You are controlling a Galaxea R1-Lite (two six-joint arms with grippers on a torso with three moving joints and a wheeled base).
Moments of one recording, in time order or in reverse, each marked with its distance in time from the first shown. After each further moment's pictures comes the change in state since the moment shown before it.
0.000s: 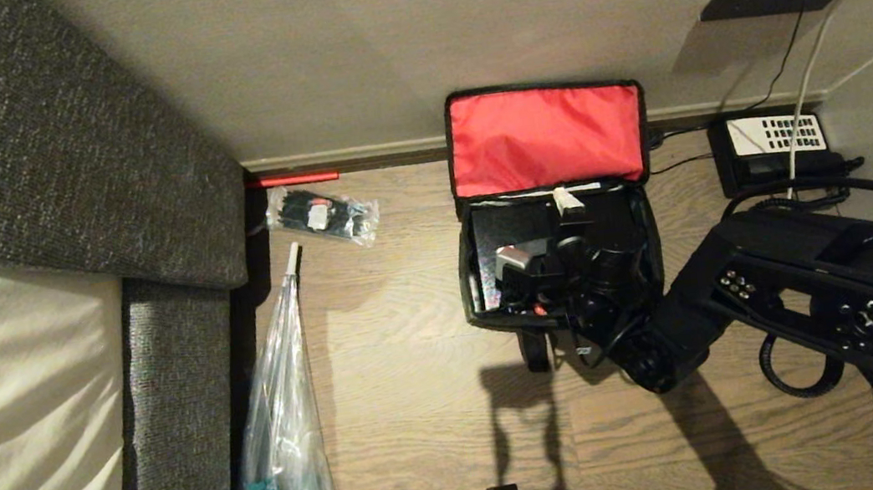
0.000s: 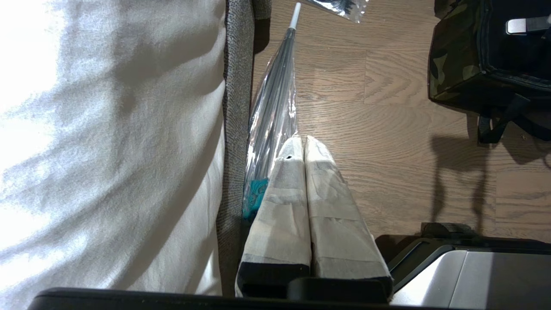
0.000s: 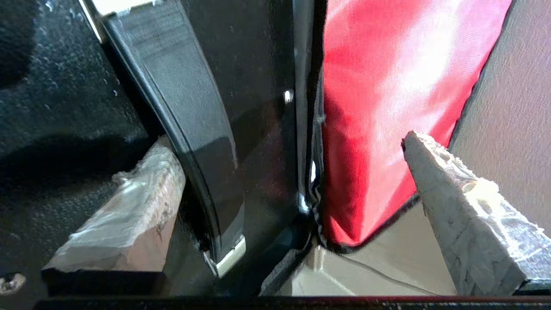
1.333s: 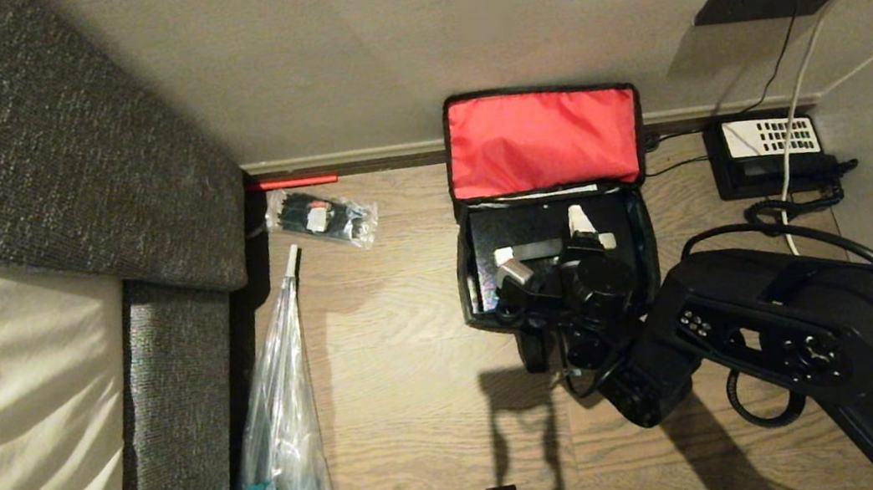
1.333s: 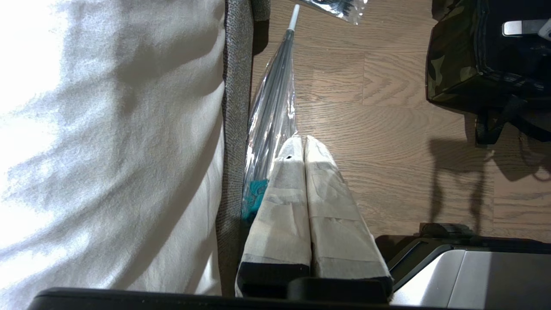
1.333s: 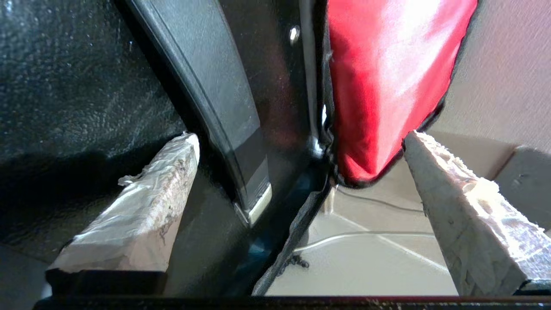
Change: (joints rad) left arm 0.000 0.000 0.000 0.000 0.000 0.000; right arm 0.035 0.151 -0.018 -0.152 -0.106 0.083
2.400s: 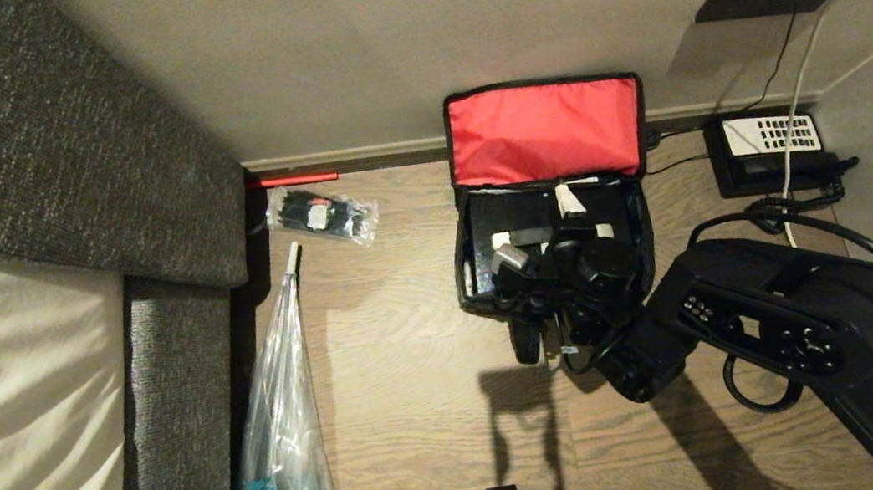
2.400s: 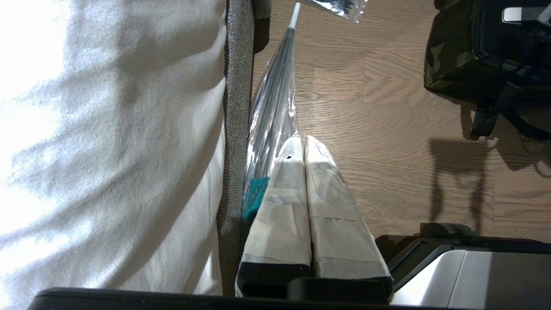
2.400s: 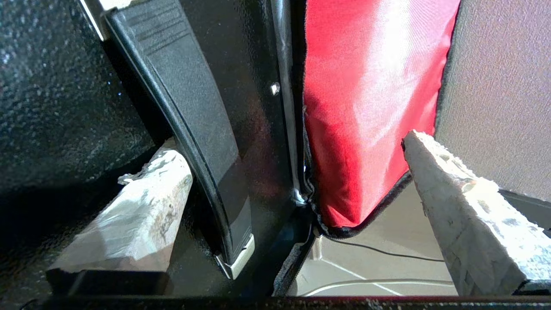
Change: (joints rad) left arm 0.000 0.000 0.000 0.000 0.000 0.000; right arm -0.073 0.014 -0.107 0.003 0.092 -0.059
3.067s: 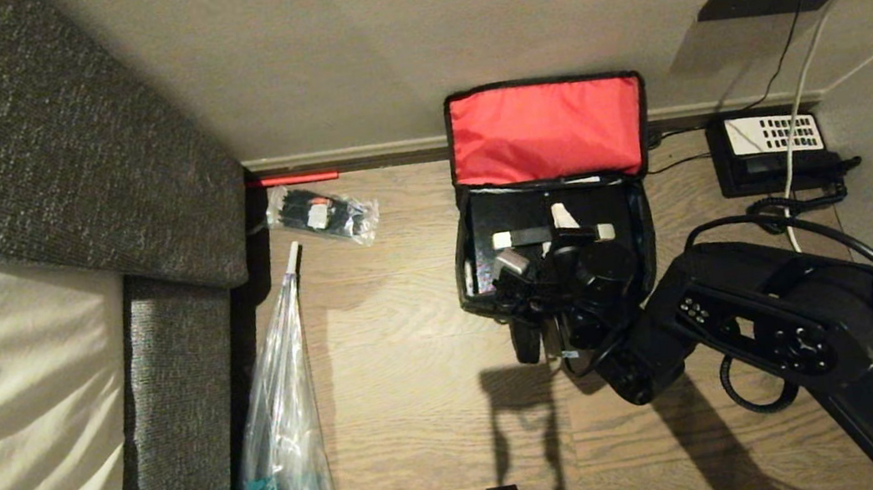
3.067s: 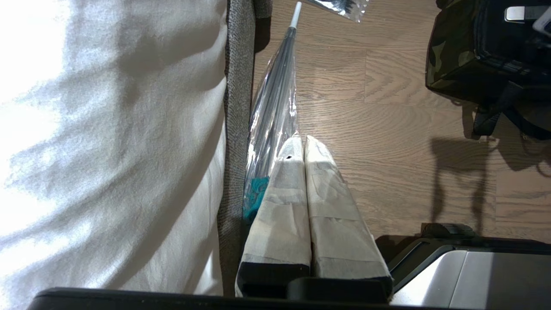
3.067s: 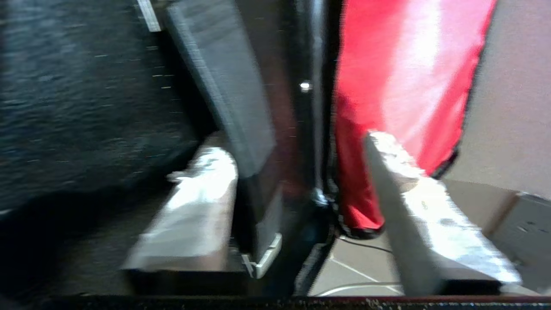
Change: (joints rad) left arm 0.000 0.000 0.000 0.000 0.000 0.000; right arm -0.001 0.005 0.011 0.016 -0.009 0.012
